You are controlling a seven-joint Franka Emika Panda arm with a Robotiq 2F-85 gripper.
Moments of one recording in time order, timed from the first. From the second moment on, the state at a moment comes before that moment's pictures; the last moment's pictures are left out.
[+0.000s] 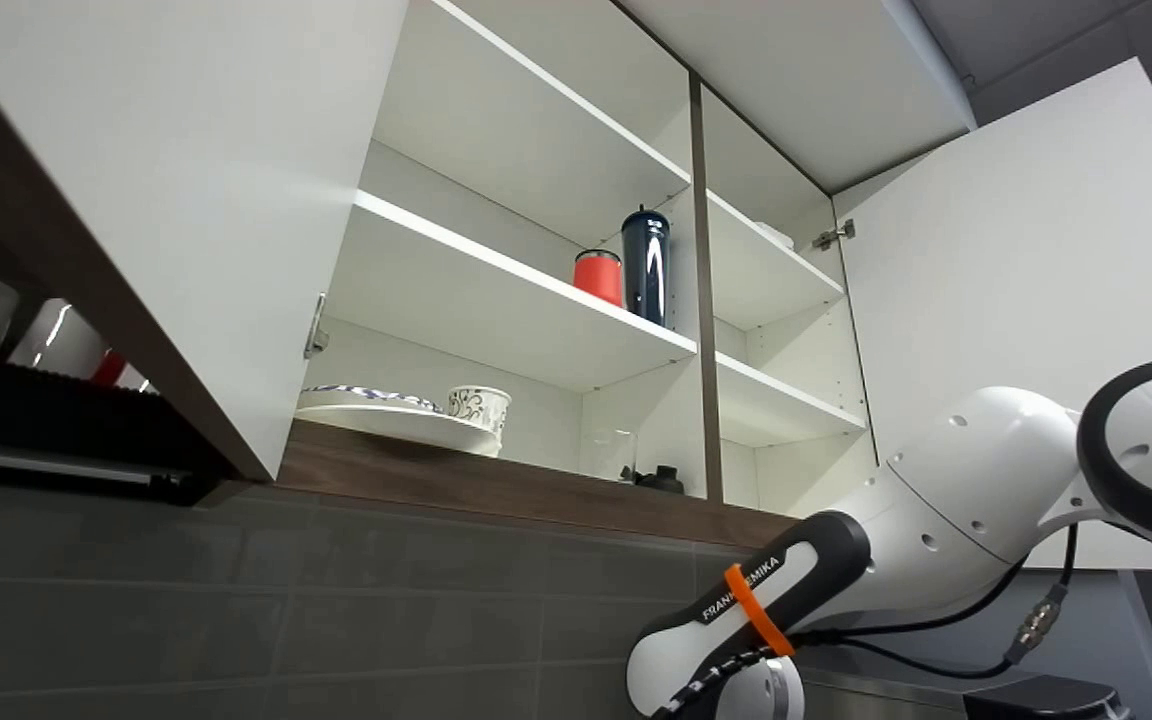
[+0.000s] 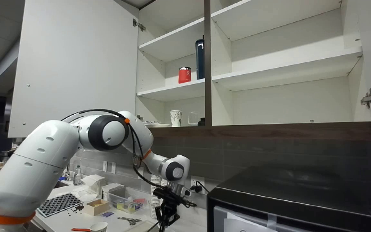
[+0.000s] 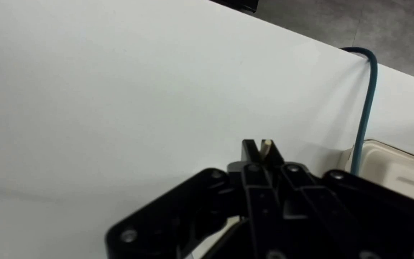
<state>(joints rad) -0.06 0.43 0.06 -1.78 0.11 1.93 -0.32</state>
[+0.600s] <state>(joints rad) -0.05 0.35 0.06 -1.71 0.07 1.72 -0.28</state>
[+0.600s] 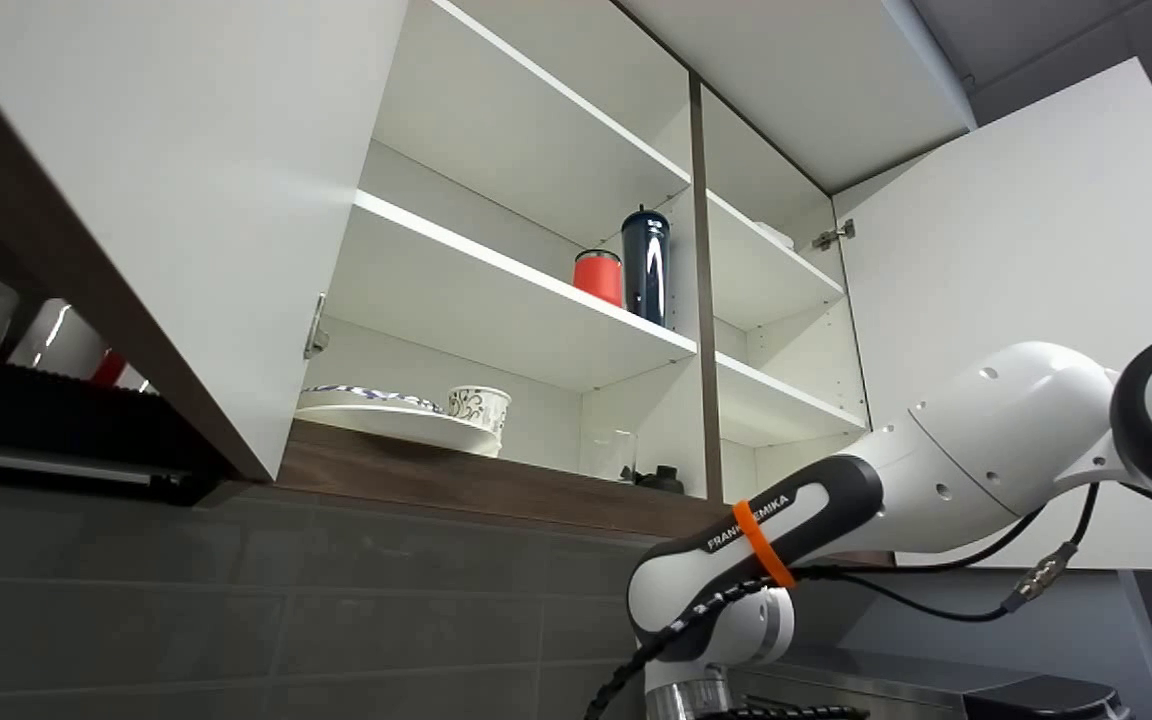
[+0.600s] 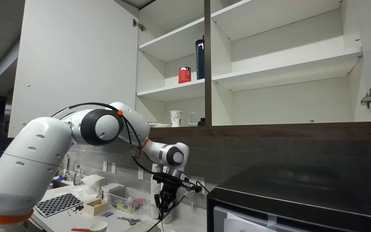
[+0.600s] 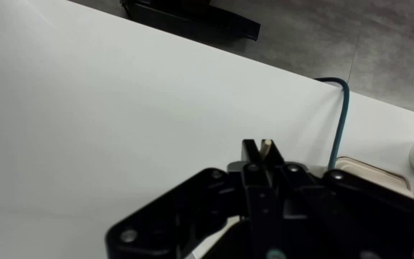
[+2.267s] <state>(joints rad) -0.06 0.30 -0.03 -1.93 0.01 2.20 -0.17</state>
